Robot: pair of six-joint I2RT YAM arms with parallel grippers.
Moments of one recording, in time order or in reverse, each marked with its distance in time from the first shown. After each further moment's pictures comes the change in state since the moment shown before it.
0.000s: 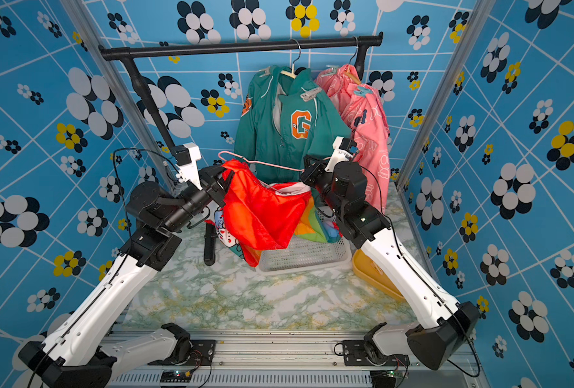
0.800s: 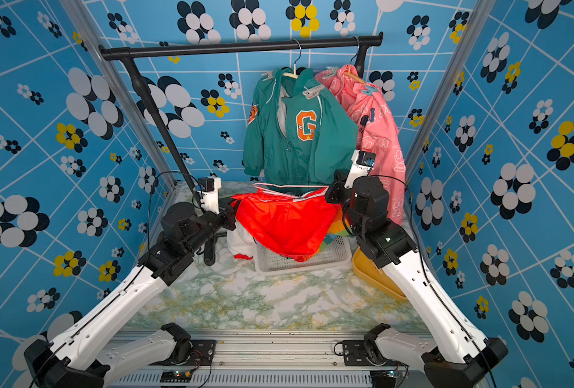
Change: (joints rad) left arm -0.054 -0.087 -0.273 -0.148 -0.264 0.011; right arm -0.045 -0.193 -0.085 -0.217 0.209 -0.397
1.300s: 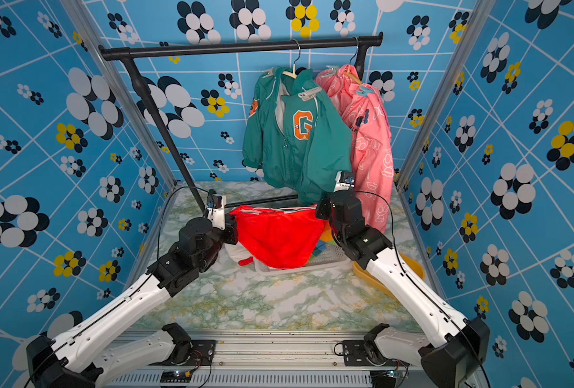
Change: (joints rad) left arm -0.108 -0.038 -0.159 -0.128 -0.401 0.063; right arm 0.027 0.023 -0.237 0.037 0.034 0.076
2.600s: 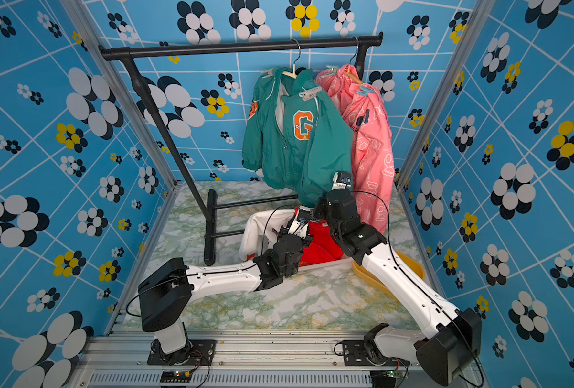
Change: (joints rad) left arm -0.459 0.766 0.265 0.752 -0.539 0.352; right arm -0.007 0.069 -0.002 0.006 -0.010 0.014
